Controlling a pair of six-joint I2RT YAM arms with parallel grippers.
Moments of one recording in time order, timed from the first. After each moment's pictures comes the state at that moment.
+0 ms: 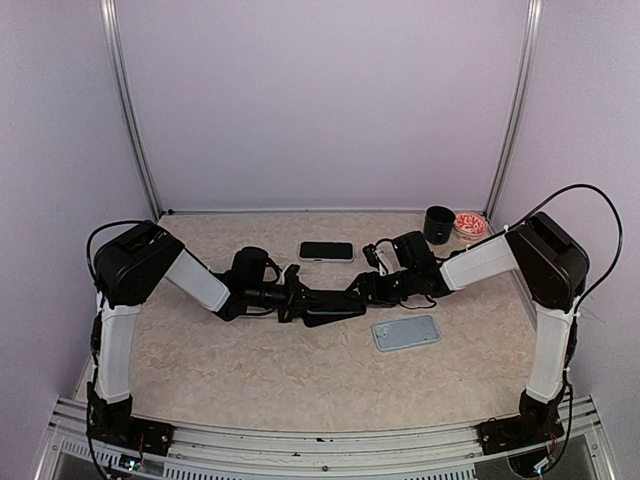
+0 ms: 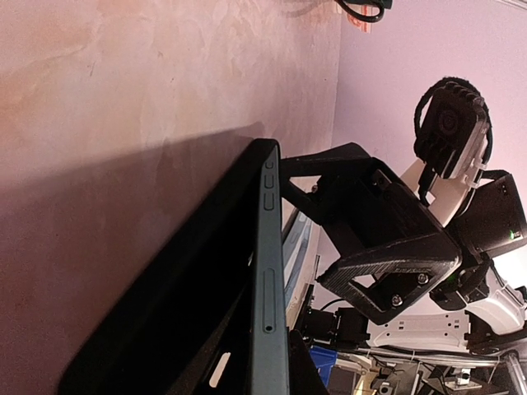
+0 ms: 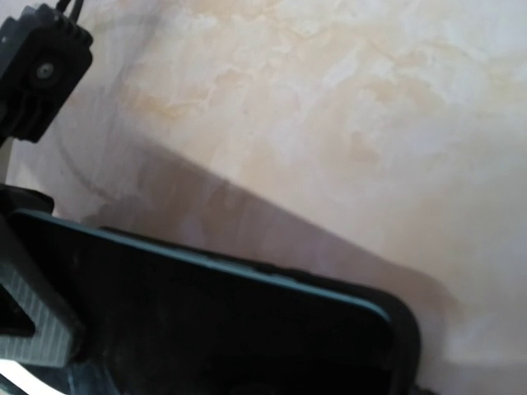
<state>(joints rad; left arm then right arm) -0.63 2.19 1.03 0.73 0.74 -1.27 0.59 1.98 1.05 0.20 -0.49 0.50</state>
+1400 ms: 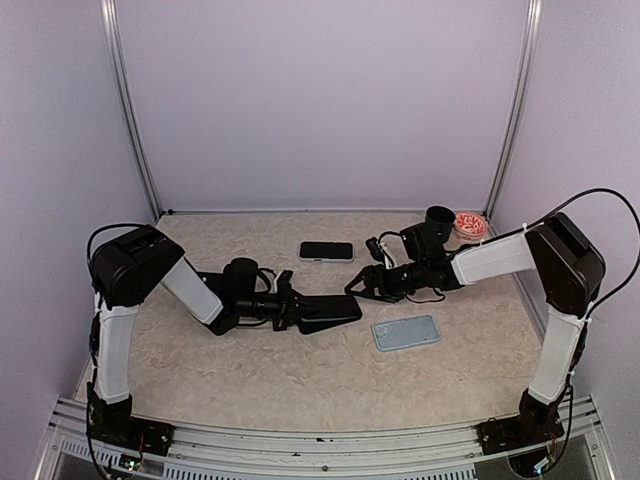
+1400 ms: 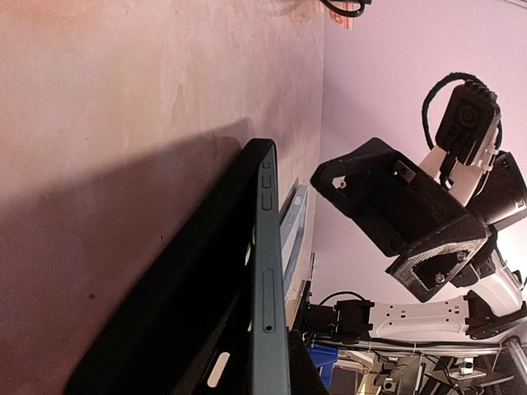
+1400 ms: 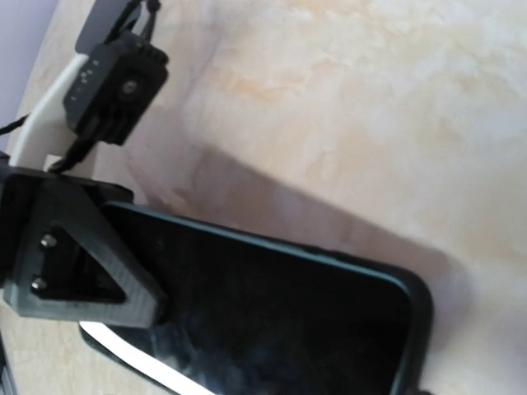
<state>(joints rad) -0.64 2.17 0.89 0.93 0.72 -1.29 0.56 1.88 1.04 0.14 -0.60 0.48</state>
